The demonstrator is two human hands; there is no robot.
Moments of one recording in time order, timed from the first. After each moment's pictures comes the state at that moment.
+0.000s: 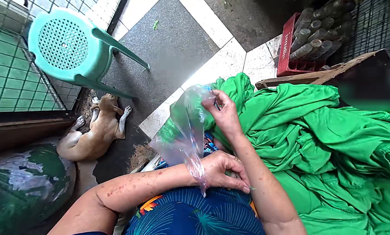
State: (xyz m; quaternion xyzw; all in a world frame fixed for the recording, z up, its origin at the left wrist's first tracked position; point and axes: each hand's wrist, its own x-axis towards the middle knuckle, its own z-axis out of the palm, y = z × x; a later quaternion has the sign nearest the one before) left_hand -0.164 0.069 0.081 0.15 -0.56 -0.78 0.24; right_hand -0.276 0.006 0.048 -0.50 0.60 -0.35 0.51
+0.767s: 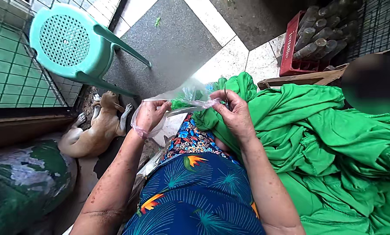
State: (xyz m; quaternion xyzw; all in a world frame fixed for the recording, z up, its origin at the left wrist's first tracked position) left_hand -0.027 -0.007 0.023 0.68 -0.60 -0.41 0.09; right_hand -0.288 0.002 0.053 -0.51 0.52 -0.41 0.55
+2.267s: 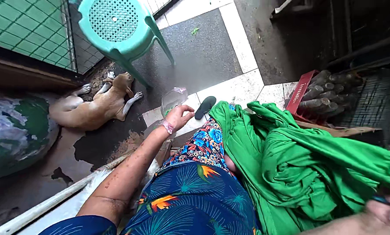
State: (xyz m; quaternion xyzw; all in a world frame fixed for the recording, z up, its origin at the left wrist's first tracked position) left_hand -0.013 0.004 0.003 0.67 -0.50 -0.53 0.13; right_hand -0.506 0.023 0.130 -0.37 0.71 -0.56 0.22
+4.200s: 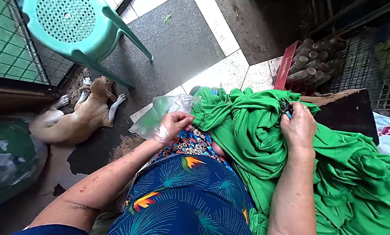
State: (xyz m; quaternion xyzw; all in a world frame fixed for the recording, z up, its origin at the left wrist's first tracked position) left_hand -0.080 0.041 0.009 0.61 -0.43 -0.61 0.26; right_hand -0.414 -0.015 0.080 -0.62 0.77 0.03 0.15
